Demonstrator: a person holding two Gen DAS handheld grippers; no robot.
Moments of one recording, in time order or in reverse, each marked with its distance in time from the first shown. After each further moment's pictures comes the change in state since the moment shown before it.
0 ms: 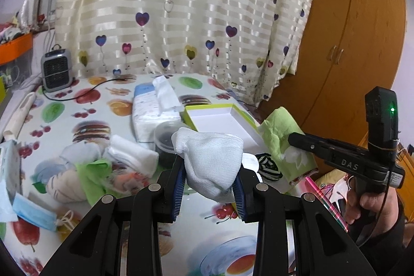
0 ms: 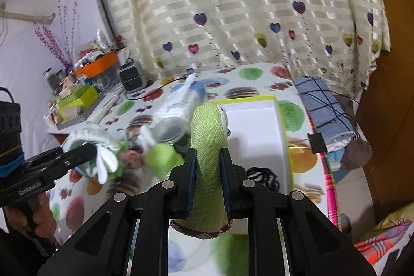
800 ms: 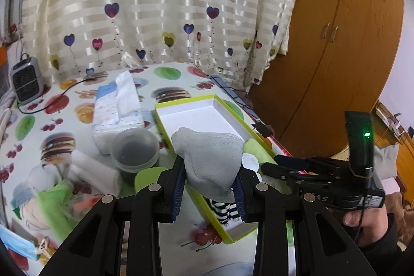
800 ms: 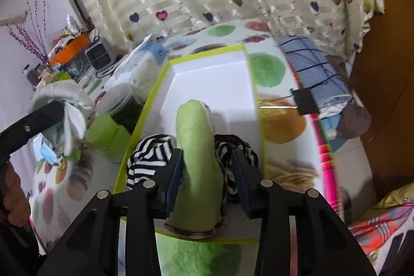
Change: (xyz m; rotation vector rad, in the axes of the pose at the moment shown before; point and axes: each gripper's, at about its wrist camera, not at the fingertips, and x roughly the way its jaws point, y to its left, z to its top) left arm 0.070 -0.040 0.019 0.084 0.089 -0.038; right arm 0.053 -0.059 -0.028 0.081 0.151 -0.055
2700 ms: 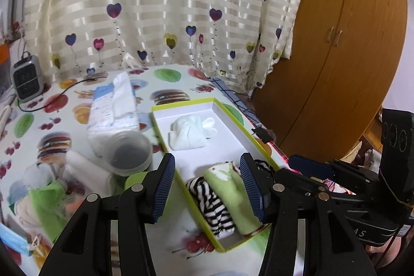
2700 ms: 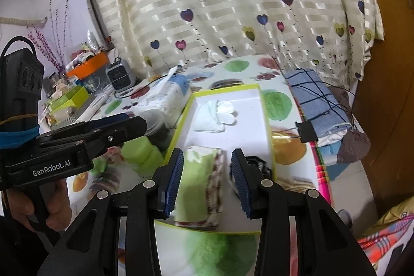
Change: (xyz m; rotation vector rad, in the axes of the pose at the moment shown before) left arm 0.001 -0.005 0.000 -0.031 -0.024 0.021; right arm -0.046 0.033 0.001 -0.066 -0.155 0.045
